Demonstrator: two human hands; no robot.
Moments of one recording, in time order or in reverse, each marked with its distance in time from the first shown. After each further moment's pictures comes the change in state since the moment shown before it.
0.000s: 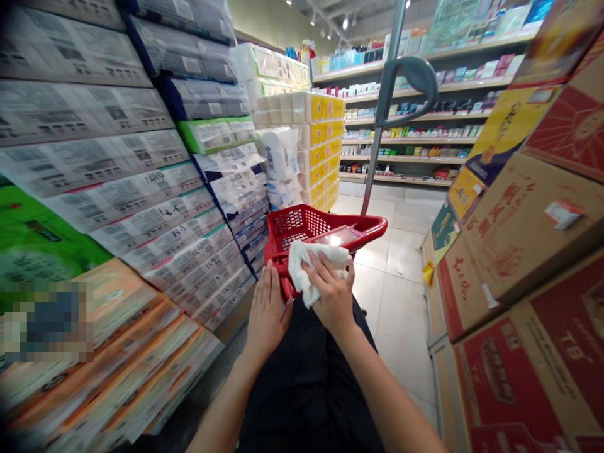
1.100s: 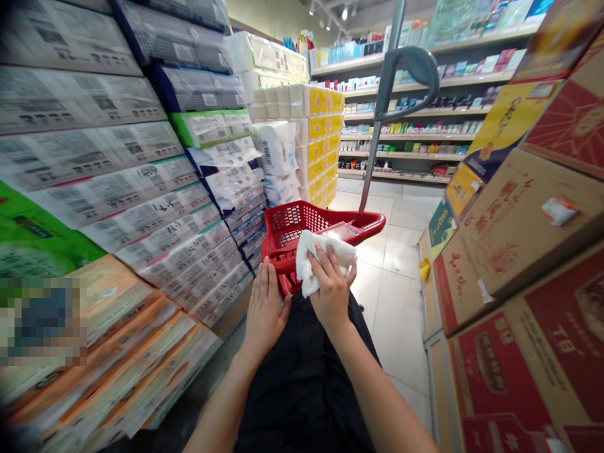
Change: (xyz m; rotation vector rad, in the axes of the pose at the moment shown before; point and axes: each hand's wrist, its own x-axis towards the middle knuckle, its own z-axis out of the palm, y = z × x) left_hand 0.001 0.003 0.001 -0.027 0.001 -0.029; right_hand 0.001 -0.005 0.004 0.007 0.058 0.173
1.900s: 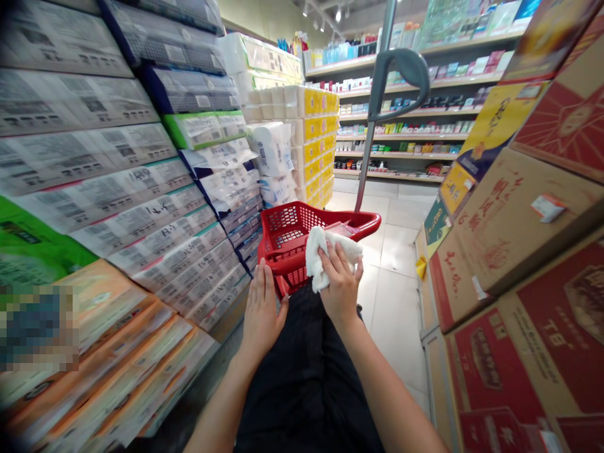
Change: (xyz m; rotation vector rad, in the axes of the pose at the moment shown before) left_hand 0.002 0.002 0.000 -0.024 0.024 0.002; right_hand 0.001 0.026 -0.007 -0.044 0.009 0.030
